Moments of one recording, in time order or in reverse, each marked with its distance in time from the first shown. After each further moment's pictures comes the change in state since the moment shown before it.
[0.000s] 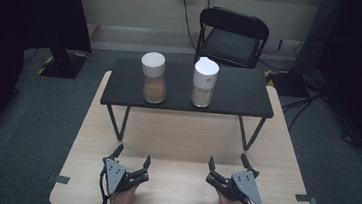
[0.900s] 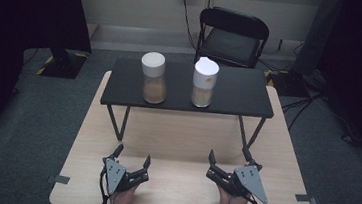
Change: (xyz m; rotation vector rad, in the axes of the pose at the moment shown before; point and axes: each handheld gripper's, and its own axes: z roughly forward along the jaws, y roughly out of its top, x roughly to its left) left arm 0.000 0.000 0.000 0.000 0.000 0.000; right arm 0.002 0.032 -0.002 -0.047 0.024 0.006
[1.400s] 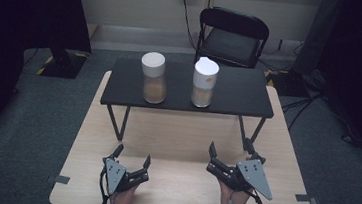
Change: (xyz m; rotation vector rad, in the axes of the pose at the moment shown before) left arm 0.000 0.000 0.000 0.000 0.000 0.000; right arm 0.002 0.025 0.002 -0.057 0.012 0.007
